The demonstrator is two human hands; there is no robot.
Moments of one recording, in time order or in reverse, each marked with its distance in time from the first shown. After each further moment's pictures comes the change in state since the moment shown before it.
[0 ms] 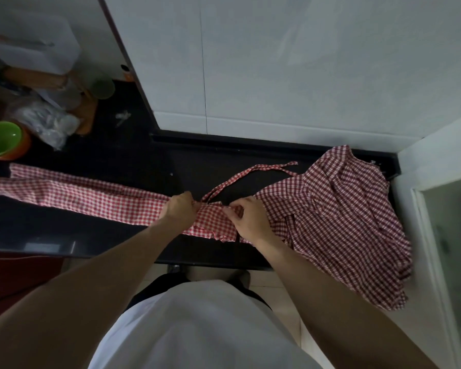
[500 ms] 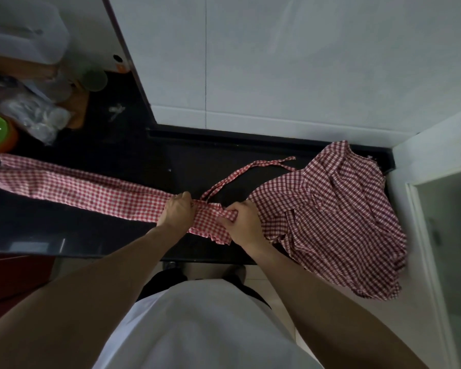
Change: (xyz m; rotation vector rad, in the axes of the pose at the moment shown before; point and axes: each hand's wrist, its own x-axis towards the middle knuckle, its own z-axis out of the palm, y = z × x) left_hand -0.003 -0.018 0.017 -0.006 0.105 0.162; right_hand -0.017 -0.017 0.024 0.027 0.054 0.114
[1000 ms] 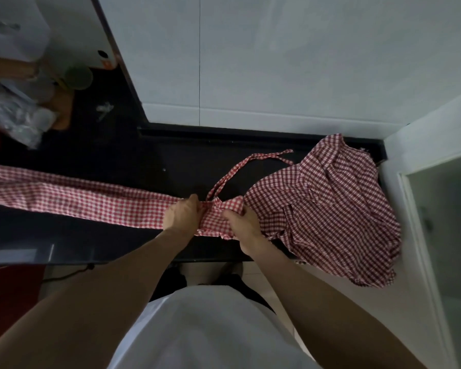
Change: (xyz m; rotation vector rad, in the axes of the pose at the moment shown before) left_hand -0.001 0.008 0.017 0.088 -0.015 0.004; right_hand -0.003 -0.008 0.005 0.768 -0.096 0.564
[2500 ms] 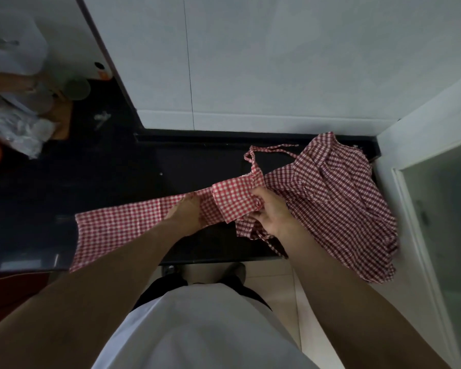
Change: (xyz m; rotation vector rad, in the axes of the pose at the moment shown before) left_hand 0.011 0.004 -0.015 0.029 -0.296 0.114; right_hand 0.009 -0.036 -0.072 0.482 -0.116 0.053
